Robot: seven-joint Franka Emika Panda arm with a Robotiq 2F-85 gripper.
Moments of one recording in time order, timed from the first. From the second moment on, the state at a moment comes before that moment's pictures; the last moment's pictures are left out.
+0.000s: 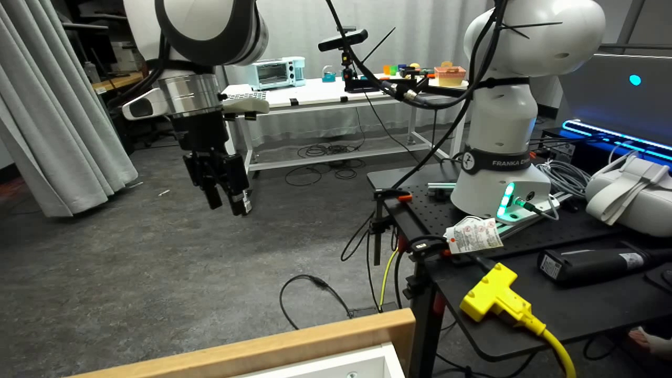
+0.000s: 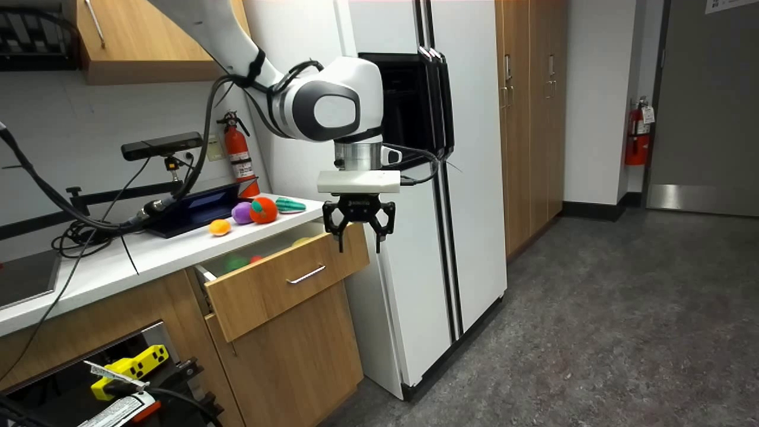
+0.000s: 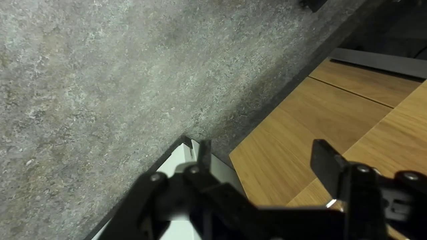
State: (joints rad) arm -0.08 0.28 0.09 -2.16 0.15 2.37 -0.88
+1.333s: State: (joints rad) arm -0.03 0.50 0.34 -2.04 0.35 2.38 -0.88
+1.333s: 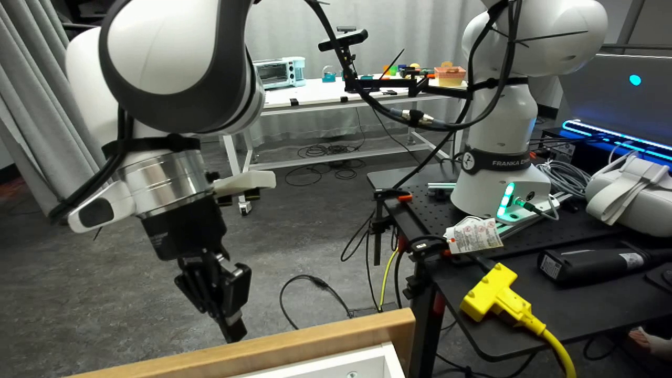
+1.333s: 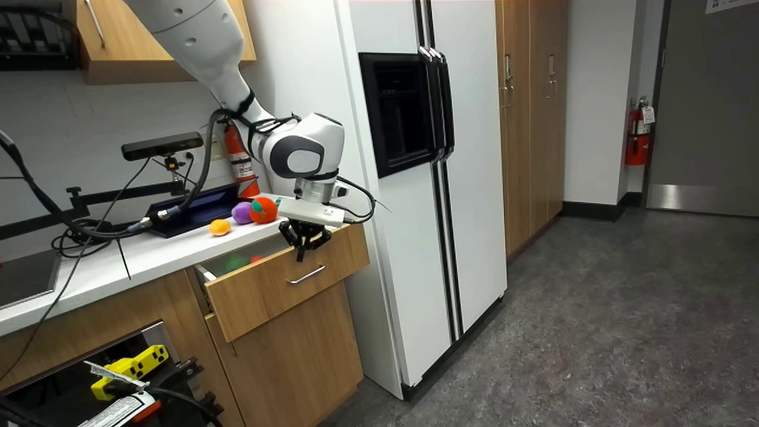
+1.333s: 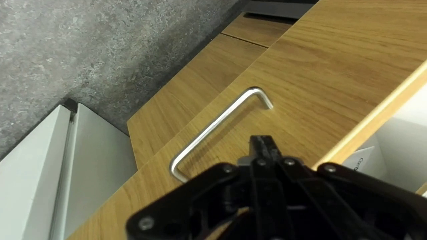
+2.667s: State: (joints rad) arm 0.10 0.62 0.48 -1.87 0.36 2.26 -0.86
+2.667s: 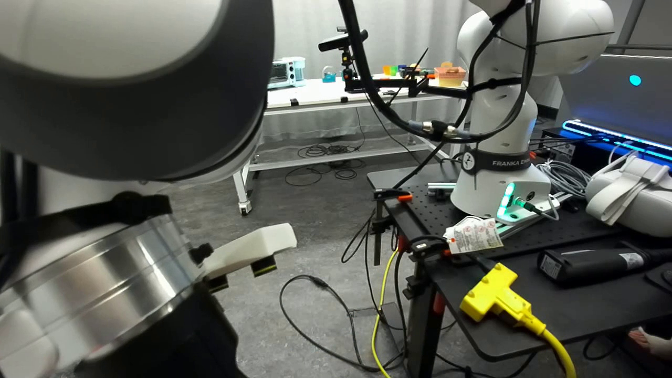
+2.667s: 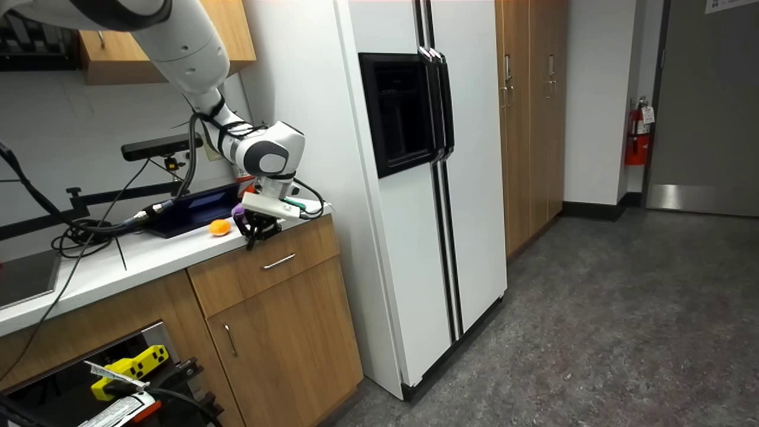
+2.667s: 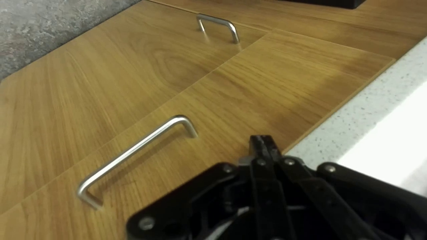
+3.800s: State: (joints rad) arm 0.09 0.07 0.36 -2.16 0.37 2.38 -1.01
